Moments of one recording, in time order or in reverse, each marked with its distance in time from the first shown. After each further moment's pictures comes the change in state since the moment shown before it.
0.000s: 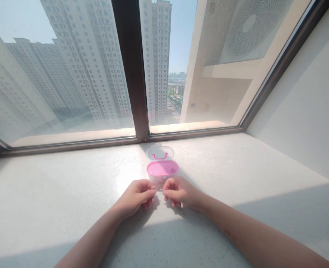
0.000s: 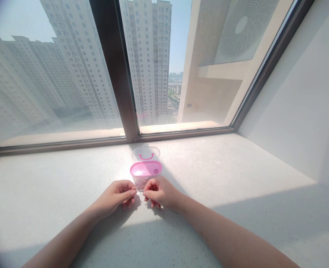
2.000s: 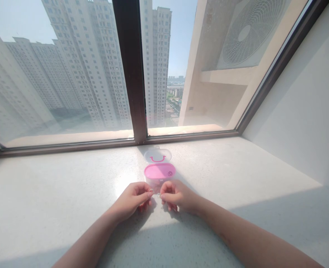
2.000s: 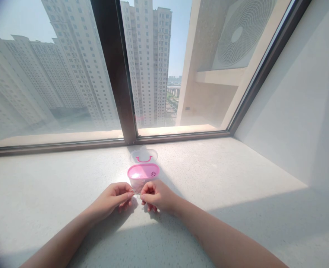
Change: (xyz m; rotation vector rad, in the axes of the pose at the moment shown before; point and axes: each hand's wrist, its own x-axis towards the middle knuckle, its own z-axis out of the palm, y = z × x) left_hand 0.001 -0.003 -0.001 0.005 -0.008 0.027; right_hand 0.003 0.004 -0.002 0.000 -0.020 -0.009
